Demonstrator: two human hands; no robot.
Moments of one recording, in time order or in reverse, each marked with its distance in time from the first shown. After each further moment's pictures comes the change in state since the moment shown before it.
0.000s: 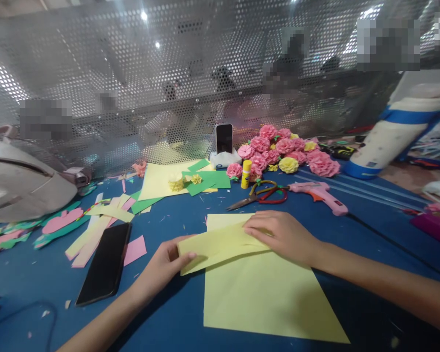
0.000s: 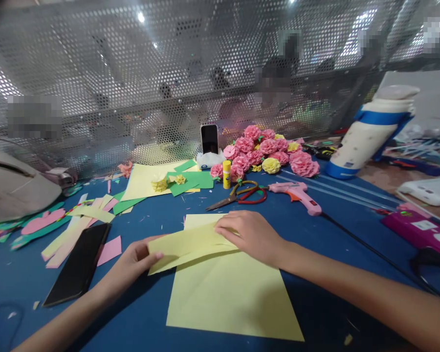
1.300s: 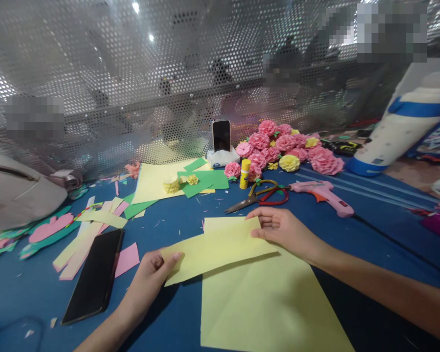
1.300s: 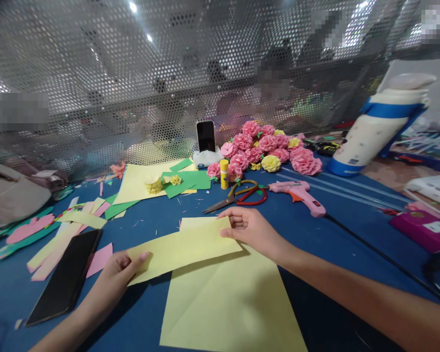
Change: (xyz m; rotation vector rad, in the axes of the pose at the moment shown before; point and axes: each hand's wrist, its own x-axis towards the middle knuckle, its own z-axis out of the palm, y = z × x) left_hand 0.000 -0.011 -0.006 0.284 0.268 -0.012; right_hand 0.006 0.025 0.013 0.878 0.064 0.532
